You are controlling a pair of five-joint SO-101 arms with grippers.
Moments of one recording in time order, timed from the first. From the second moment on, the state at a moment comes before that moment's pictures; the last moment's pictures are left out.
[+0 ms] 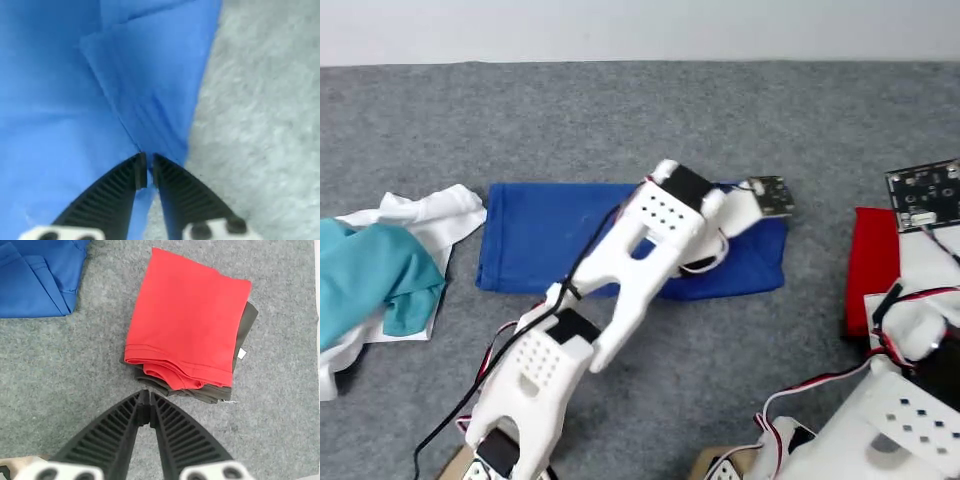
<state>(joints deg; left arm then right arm) 32.9 44.0 -40.6 98.8 -25.8 32.7 -46.6 8.1 100.6 39.6</state>
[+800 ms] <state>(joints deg) 26.3 51.1 -58.9 98.9 -25.9 32.7 -46.6 8.1 100.6 39.6</state>
